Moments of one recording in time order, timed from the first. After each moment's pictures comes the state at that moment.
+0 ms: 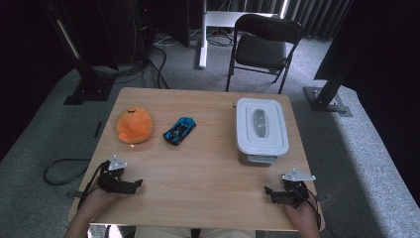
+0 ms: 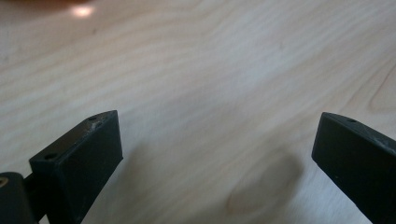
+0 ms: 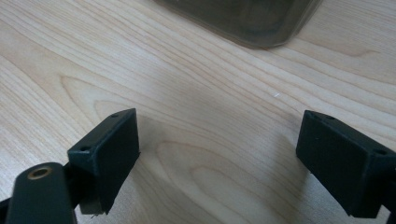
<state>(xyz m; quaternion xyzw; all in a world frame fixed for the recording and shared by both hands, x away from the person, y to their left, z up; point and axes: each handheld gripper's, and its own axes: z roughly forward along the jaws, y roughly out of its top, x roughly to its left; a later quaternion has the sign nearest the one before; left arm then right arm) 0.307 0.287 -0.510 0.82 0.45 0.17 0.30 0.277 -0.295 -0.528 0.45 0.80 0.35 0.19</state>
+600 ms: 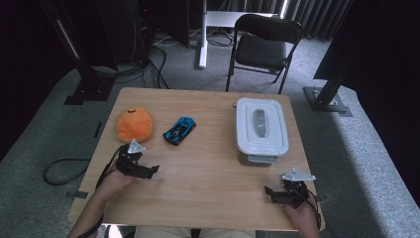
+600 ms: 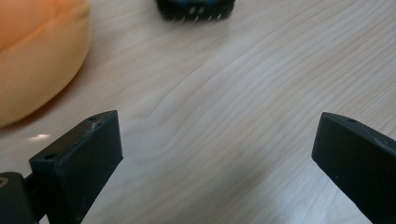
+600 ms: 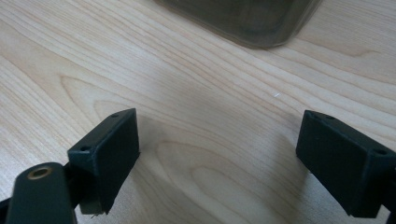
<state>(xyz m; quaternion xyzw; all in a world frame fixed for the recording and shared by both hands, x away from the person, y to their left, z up) 0.350 0.238 -0.485 0.84 0.41 0.16 0.31 0.277 -0.295 -0.528 0.45 0.80 0.35 0.19</state>
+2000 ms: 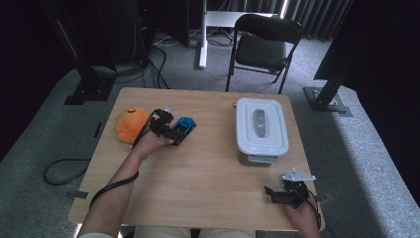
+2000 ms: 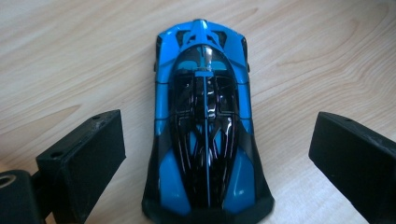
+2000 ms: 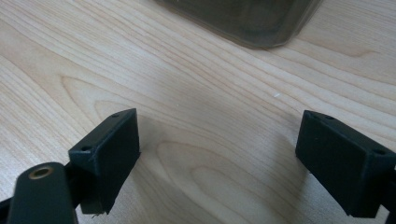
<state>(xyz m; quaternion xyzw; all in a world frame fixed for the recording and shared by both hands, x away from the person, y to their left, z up) 0.483 0.156 -0.468 0.85 0.43 0.13 0.28 0.277 -0.295 -0.528 0.45 0.80 0.35 0.19</state>
